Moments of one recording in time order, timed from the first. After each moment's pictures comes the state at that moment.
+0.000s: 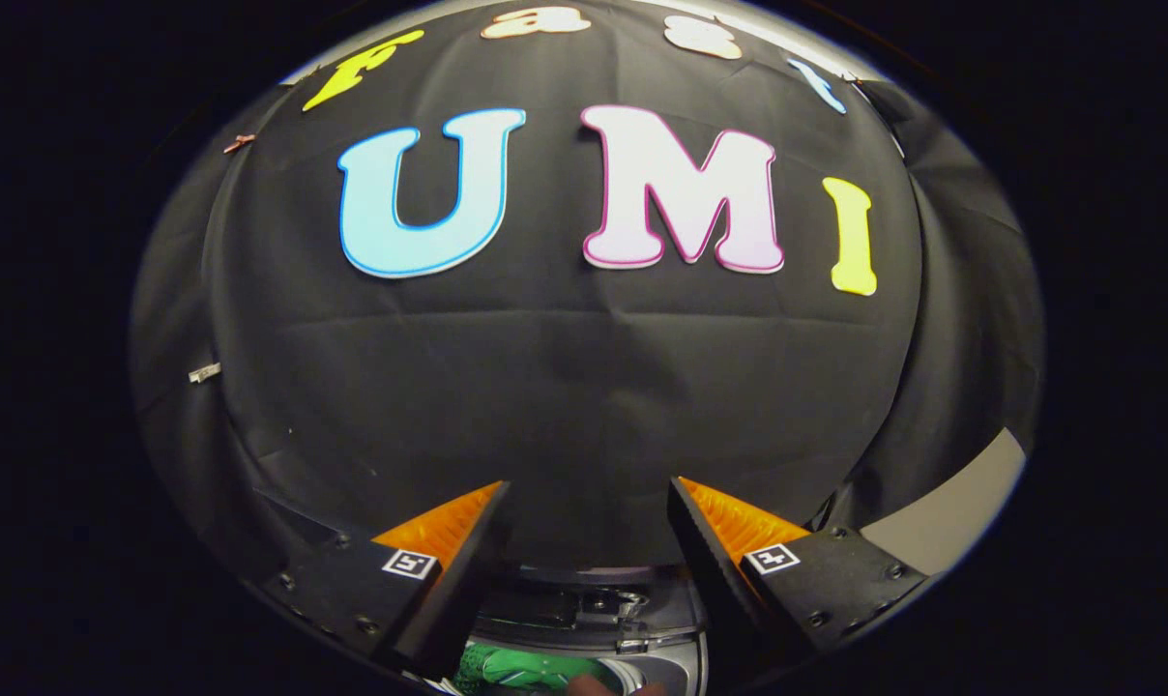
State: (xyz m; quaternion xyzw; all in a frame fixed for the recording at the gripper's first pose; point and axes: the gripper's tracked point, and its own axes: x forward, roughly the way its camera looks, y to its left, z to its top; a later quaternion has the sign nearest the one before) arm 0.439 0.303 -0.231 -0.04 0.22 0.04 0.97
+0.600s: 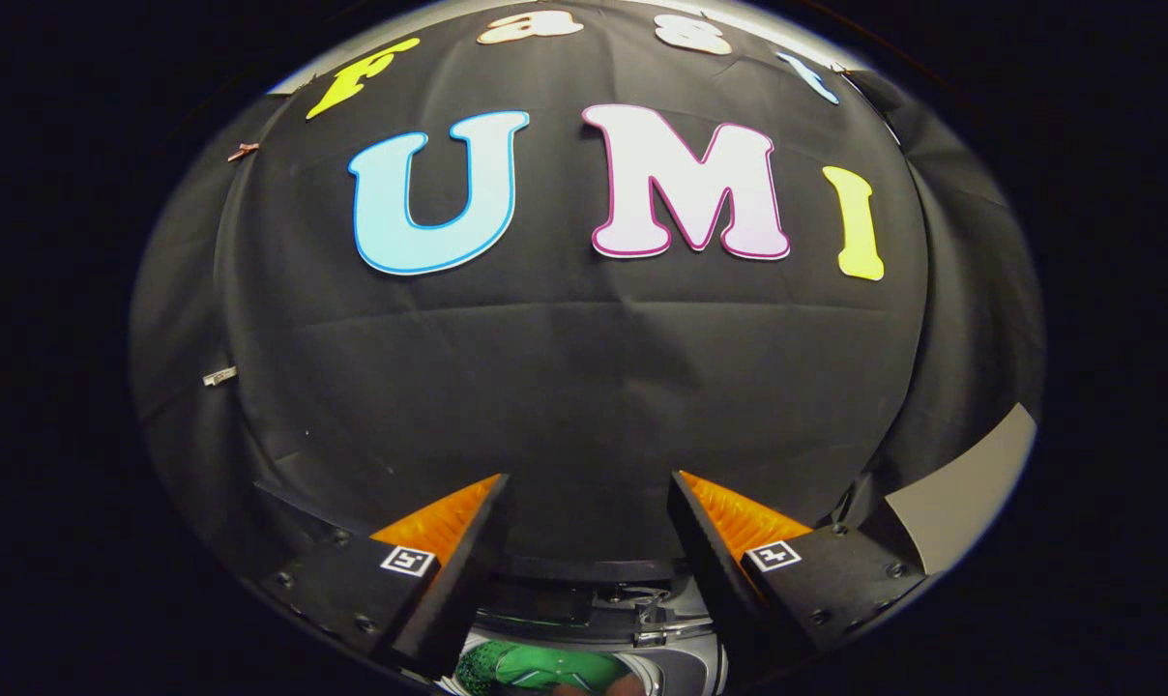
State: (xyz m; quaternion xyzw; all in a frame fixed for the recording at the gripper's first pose) arm 0.418 0.306 -0.229 -0.02 0.20 0.06 0.98
